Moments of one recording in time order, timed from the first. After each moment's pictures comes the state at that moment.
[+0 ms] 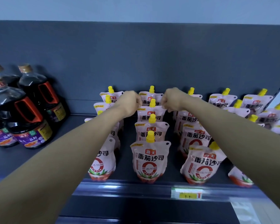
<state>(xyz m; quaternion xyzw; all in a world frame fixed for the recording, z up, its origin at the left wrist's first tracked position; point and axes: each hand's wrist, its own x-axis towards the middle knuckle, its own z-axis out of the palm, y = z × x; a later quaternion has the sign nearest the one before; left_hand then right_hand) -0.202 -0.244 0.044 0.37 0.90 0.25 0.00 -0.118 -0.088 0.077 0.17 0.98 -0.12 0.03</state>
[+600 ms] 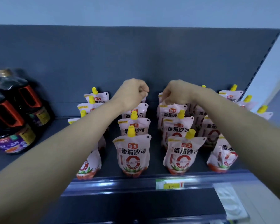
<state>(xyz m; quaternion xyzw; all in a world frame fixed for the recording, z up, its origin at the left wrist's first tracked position) -0.136 -0.219 0.089 0.42 0.83 0.37 0.00 -0.041 -0.070 0.119 0.15 0.98 -0.09 0.02</state>
